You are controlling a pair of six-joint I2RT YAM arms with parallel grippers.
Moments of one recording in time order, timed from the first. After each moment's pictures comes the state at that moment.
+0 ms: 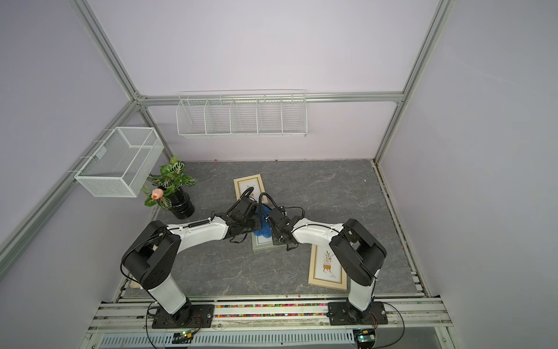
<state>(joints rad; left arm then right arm) -0.72 1.73 0.95 -0.17 -0.10 -0.76 0.85 1.79 1.06 -0.46 0.18 0.63</state>
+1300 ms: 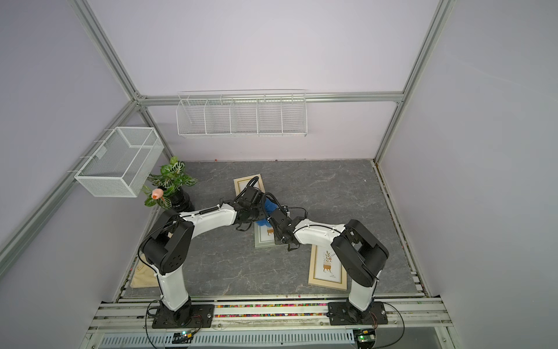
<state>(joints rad) -0.67 1.85 1.16 -0.31 -0.15 -0.73 0.85 1.78 1.03 -0.45 0.22 0.66</state>
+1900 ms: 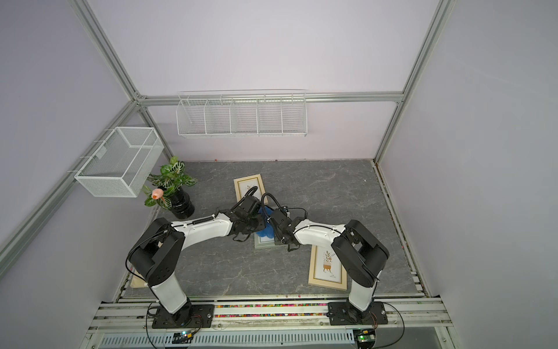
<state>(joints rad) -0.69 1.80 1.09 -0.30 -0.05 -0.81 0.85 1.77 1.03 -0.44 0.22 0.67</state>
